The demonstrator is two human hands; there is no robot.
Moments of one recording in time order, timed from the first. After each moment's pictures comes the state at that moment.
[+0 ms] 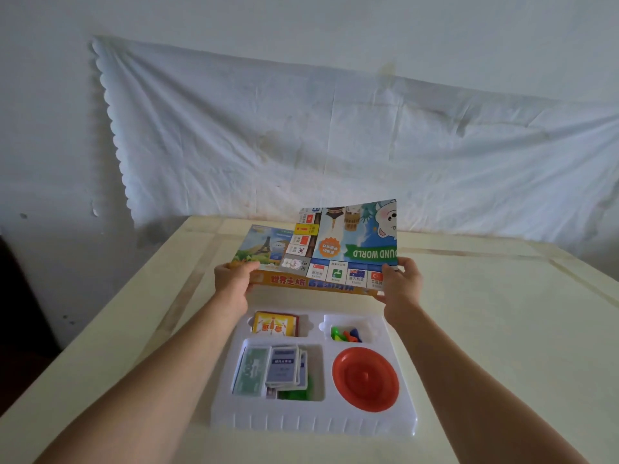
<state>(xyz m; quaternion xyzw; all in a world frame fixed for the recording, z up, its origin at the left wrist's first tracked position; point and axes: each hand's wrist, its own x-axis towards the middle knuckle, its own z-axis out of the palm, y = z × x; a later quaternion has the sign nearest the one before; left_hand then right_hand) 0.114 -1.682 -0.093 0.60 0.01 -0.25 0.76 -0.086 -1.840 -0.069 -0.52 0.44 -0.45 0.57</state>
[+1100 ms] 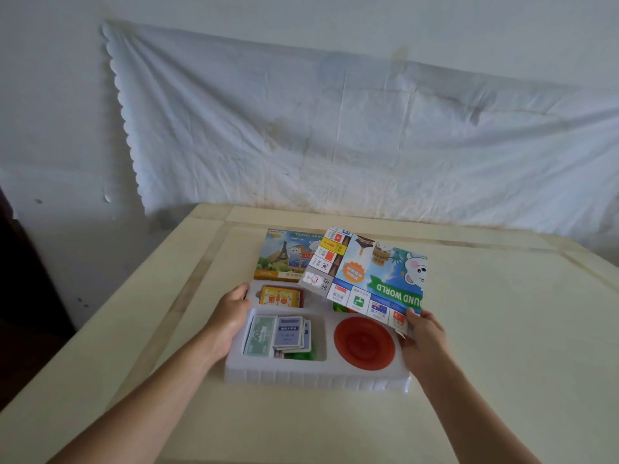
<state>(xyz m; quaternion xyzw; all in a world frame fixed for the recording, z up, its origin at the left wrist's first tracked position) 0.066 -1.616 -0.125 0.69 -0.15 -0.31 0.64 -0.146 -1.807 -0.120 -0.30 0.42 -0.40 0.75</state>
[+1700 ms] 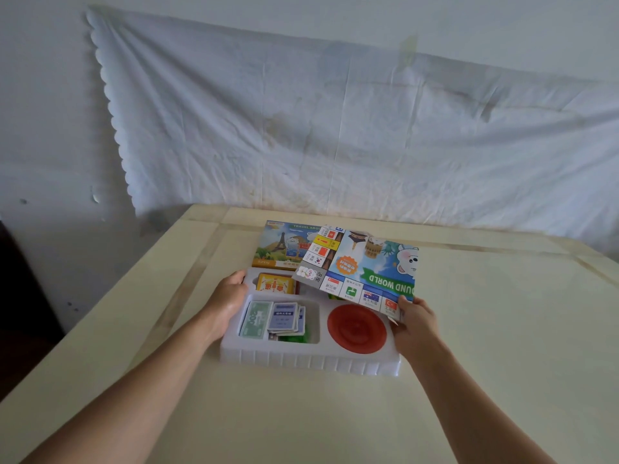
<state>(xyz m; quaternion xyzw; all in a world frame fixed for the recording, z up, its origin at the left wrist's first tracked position) 0.117 -1.653 -0.123 0.72 -0.17 -0.30 0.60 -0.092 -1.846 -0.123 -0.32 0.44 -0.40 0.73</state>
